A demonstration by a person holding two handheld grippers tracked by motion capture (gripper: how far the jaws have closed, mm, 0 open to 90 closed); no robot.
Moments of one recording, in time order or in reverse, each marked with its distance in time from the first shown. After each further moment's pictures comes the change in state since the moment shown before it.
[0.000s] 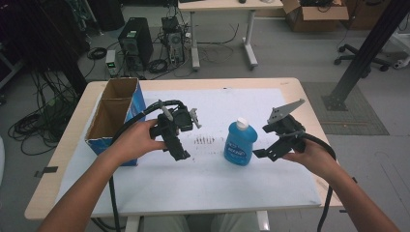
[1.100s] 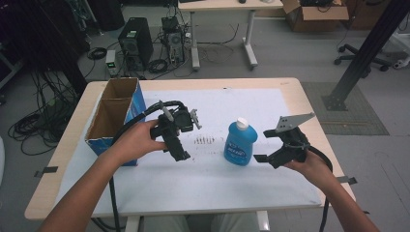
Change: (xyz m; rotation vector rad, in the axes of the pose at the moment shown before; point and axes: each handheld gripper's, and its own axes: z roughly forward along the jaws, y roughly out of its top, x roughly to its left) left arm -0.001 0.000 0.002 0.007 -0.003 -0.001; right arm 0.001 -0.036 0.011 -0.174 0.016 0.023
